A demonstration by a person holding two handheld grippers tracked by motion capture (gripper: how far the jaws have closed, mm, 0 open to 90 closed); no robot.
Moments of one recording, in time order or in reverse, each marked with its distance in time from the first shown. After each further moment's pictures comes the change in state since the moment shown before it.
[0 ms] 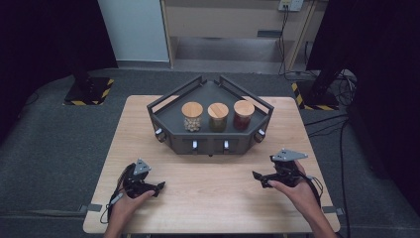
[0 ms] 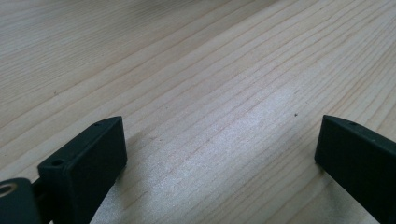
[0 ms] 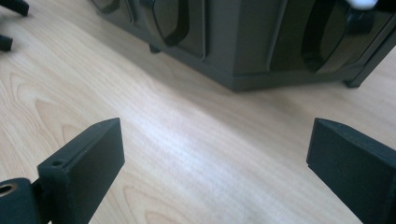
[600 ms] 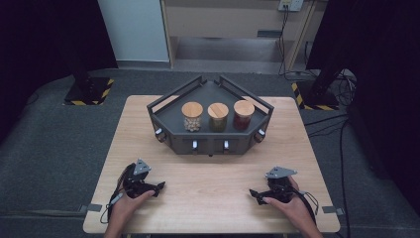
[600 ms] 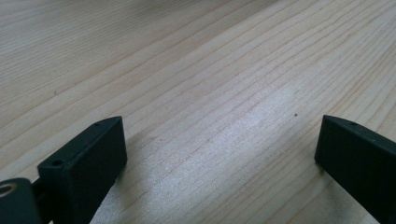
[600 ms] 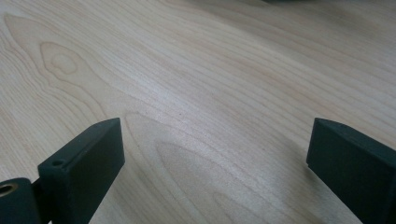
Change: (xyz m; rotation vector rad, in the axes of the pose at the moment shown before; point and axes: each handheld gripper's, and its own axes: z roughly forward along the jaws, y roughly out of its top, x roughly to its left) left arm 0.000 0.000 0.000 0.000 0.000 0.000; right arm 0.016 -0.035 0.024 0.110 0.002 -0.011
